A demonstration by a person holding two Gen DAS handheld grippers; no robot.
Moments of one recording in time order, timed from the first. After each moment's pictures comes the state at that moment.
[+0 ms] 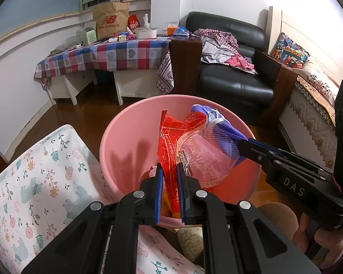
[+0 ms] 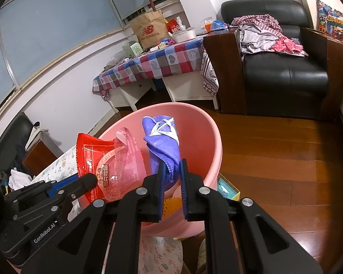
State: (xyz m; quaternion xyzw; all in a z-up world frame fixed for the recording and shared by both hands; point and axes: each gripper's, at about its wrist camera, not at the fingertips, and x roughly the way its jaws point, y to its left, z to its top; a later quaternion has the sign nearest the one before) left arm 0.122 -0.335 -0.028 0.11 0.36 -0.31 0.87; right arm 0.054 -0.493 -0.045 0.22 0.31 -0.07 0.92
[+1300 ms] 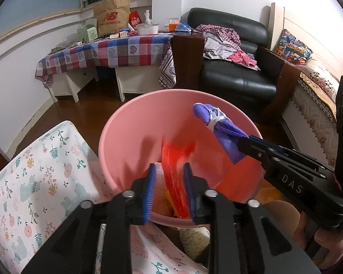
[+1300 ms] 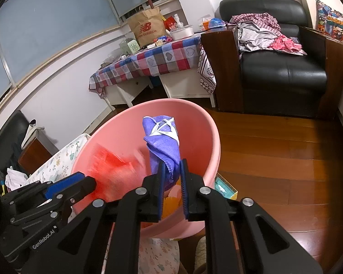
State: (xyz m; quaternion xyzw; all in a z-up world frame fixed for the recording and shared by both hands) left arm 0.123 -0.336 -0.040 0.11 0.37 -0.30 0.87; right arm 0.053 -0.502 -0.055 0.22 0.32 -0.07 0.92
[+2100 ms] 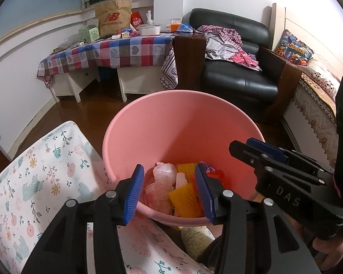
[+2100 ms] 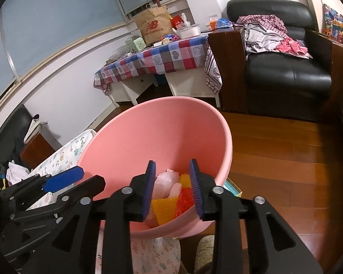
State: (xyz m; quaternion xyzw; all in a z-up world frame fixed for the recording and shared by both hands) left arm 0.122 -0.329 -0.036 0.12 0.37 -0.30 0.87; right arm 0.058 -0.489 -0.050 0.20 0.32 -0.06 0.92
